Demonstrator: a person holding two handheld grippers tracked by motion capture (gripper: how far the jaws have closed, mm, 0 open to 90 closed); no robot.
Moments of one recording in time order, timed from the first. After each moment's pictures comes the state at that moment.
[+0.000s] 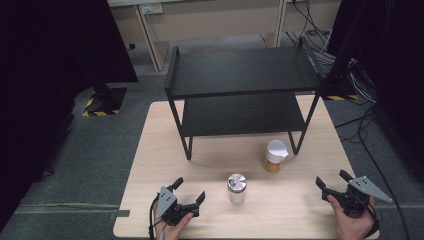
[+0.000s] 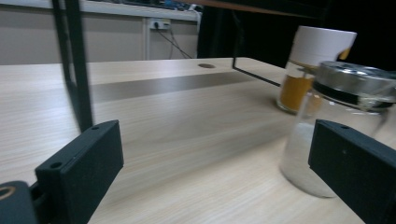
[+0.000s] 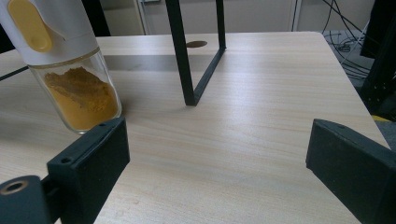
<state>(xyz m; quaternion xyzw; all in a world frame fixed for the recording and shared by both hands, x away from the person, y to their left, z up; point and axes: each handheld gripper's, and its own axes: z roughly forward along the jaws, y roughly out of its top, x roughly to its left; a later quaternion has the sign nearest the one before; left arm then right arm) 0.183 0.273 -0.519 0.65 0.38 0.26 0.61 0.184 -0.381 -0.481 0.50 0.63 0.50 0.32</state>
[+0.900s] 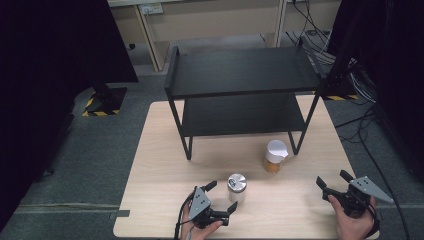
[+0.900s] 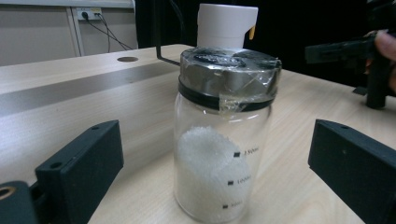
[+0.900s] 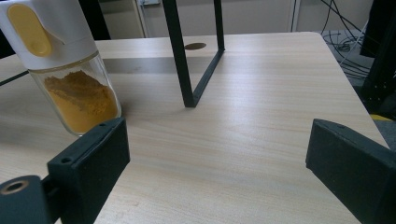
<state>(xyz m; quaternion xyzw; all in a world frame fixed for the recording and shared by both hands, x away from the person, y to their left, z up) 0.206 0.212 -0.510 0.70 0.29 0.21 0.61 0.183 -0.382 -0.483 0.51 0.62 0.50 0.32</state>
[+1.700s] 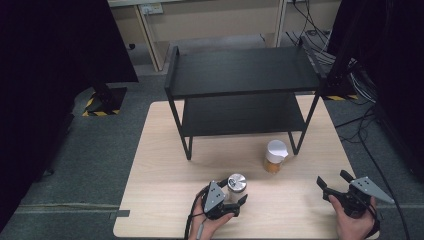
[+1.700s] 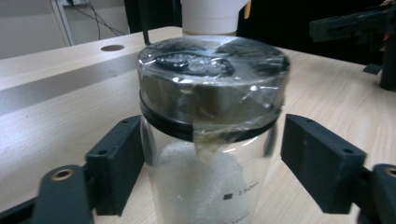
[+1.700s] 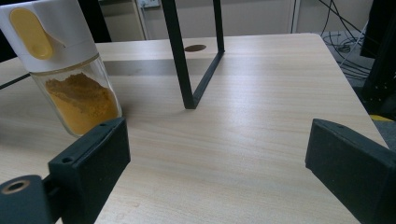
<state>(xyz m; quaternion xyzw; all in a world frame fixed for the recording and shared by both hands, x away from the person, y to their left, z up) 0.225 0.184 -0.495 0.74 0.28 0.21 0.57 0.182 -0.384 -0.484 0.51 0.62 0.51 0.32</state>
